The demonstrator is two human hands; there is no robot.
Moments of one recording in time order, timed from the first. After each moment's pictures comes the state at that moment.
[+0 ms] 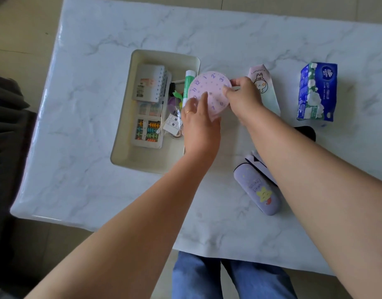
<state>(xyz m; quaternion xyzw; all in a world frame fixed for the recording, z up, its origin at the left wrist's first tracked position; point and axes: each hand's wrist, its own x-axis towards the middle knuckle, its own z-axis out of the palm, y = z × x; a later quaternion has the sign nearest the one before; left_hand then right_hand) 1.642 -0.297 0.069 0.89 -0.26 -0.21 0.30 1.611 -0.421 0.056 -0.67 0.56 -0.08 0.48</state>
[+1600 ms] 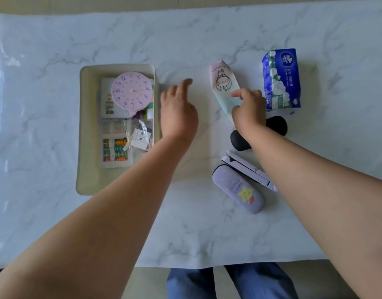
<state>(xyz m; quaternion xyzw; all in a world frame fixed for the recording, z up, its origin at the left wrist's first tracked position) 1.660 -0.357 0.049 0.86 -0.40 -0.16 0.27 1.527 -0.457 0.010 -0.73 0.62 -0.06 0.28</state>
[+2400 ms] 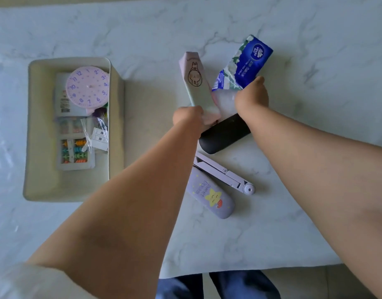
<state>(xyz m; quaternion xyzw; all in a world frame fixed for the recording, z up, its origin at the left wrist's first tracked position) 1.566 -0.438 -0.011 0.78 0.09 -0.49 0.37 1.464 -0.535 -0.014 -0.59 0.73 -0.05 0.34</state>
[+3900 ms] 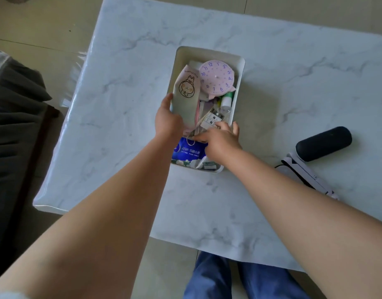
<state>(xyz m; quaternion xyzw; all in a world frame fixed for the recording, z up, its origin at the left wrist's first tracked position) 1.780 -0.195 0.067 0.84 -0.02 -0.32 0.43 1.663 -0.261 0.044 -0.89 0.31 0.22 0.27</state>
